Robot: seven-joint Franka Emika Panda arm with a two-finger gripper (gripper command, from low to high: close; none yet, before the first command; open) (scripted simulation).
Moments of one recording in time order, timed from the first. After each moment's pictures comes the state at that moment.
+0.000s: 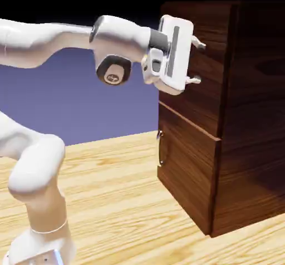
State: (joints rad) arm -0.42 -0.86 0.26 -2.59 0.80 3.04 1.39
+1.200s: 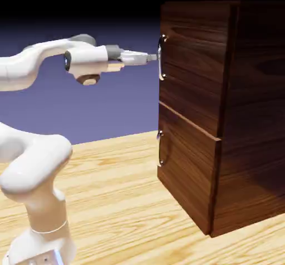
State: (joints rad) arm -0.66 -1.20 1.12 -2.43 2.02 3.16 2.90
